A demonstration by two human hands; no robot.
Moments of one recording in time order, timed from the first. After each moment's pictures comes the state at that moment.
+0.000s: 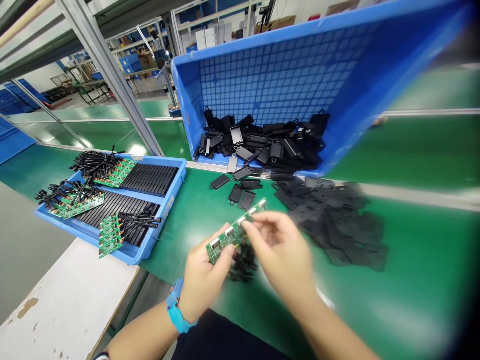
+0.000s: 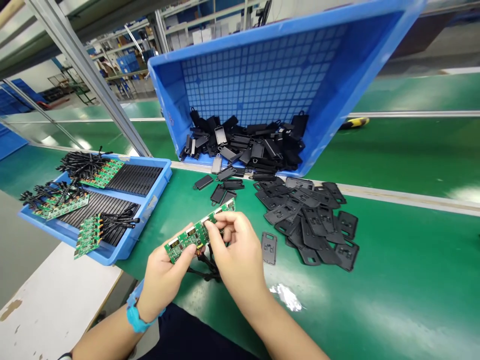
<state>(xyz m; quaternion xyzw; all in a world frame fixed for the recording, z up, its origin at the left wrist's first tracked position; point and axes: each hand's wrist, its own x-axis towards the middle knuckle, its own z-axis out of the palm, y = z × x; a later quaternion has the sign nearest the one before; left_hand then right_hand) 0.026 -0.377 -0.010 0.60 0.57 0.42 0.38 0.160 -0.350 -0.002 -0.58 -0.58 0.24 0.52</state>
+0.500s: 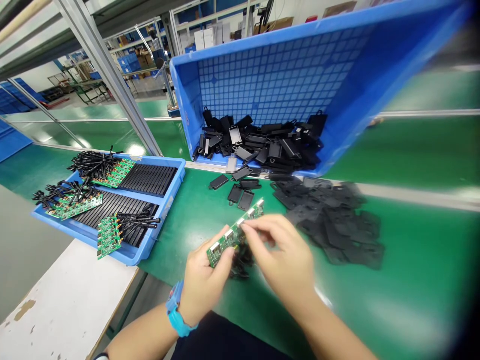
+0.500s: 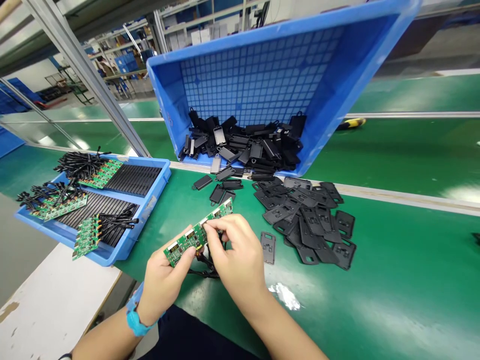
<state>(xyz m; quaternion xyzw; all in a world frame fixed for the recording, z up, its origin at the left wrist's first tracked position) 0.026 -0.379 -0.012 0.63 0.55 0.42 0.35 0.162 -0.352 -0.005 -0.52 -0.66 0.12 0.53</state>
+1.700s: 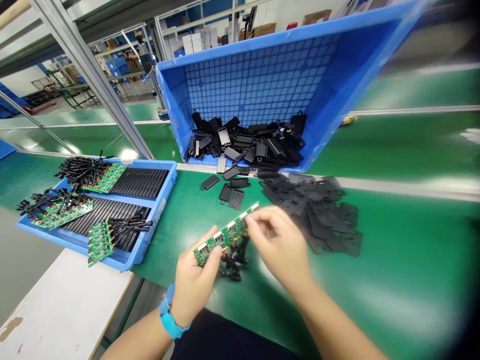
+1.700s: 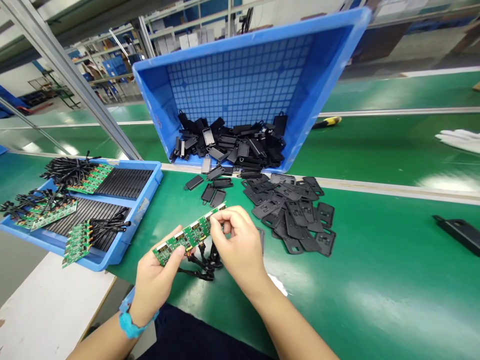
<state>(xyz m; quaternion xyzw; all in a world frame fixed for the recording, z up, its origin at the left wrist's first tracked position) 0.026 -0.385 -0.016 0.59 0.59 0.42 0.36 0.181 -0.351 -0.008 -0.56 -0.62 0.17 0.52</state>
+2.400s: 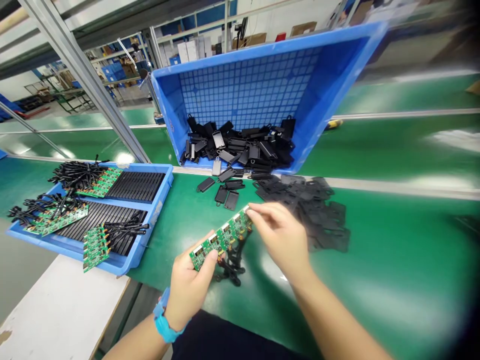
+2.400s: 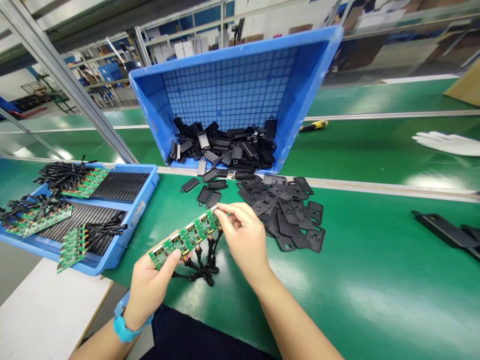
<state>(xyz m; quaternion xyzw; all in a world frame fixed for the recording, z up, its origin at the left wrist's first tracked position) 0.024 -0.389 -0.013 0.60 0.57 0.42 0.37 0.195 -0.342 -0.014 -0.58 -0.56 0.22 0.55</state>
